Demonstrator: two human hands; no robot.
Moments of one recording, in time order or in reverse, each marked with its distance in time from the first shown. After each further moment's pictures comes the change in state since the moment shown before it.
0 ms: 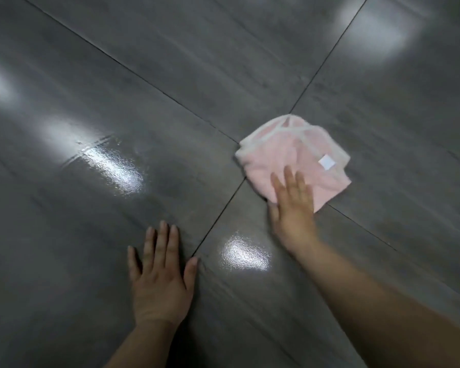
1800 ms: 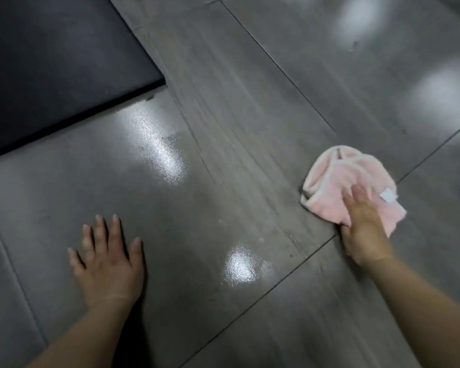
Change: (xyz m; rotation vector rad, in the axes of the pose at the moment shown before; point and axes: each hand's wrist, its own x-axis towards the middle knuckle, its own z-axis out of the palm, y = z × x) left_hand -0.052 -0.214 -0.060 -0.119 0.187 -0.667; right_hand -0.018 -0.187 -0.025 0.189 -0.197 -0.208
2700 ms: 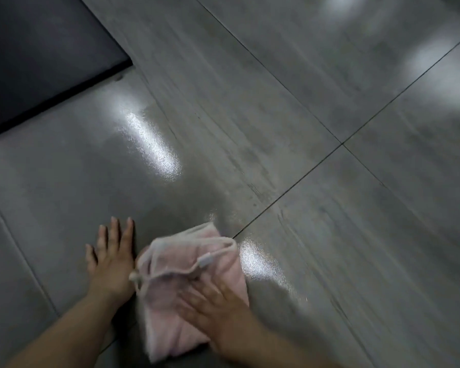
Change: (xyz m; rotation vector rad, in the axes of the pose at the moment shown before) left_hand -0.075 -0.003 -0.005 0.074 -0.341 0.135; right_hand -0.190 0.021 0.123 -0.542 -0.305 -0.813
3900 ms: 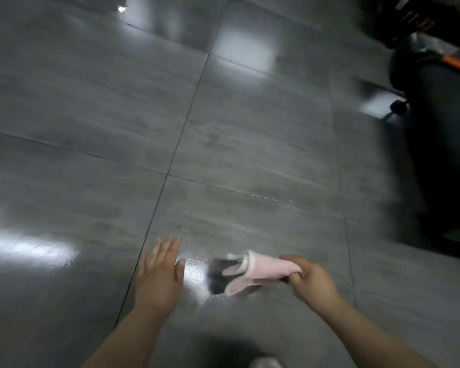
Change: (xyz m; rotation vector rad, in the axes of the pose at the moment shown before) left_hand -0.108 0.226 -0.033 0.053 -0.276 0.893; right_hand -0.248 0.047 -0.165 0.752 0.526 1.576
